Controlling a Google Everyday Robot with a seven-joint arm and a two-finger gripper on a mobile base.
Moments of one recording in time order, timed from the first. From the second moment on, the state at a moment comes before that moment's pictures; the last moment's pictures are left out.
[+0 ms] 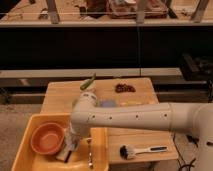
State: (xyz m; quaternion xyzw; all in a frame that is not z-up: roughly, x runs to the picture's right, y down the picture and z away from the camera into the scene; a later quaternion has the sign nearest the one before) arm -0.147 0.243 0.684 -0.11 -0.35 -0.67 0.64
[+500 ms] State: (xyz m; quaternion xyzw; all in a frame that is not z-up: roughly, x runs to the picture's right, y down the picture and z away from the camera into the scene) arm -0.126 0.302 0.658 -0.13 -0.36 -0.67 0.64
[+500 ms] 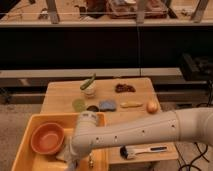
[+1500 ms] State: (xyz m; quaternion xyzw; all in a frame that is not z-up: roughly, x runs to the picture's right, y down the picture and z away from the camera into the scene) arm -0.096 0.220 0.707 -0.13 -0.32 -0.64 0.69
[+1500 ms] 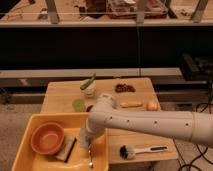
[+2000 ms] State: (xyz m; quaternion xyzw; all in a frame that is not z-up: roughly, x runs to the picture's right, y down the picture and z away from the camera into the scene) arm -0.153 0.211 0.696 -0.11 -0.32 -0.67 0.65
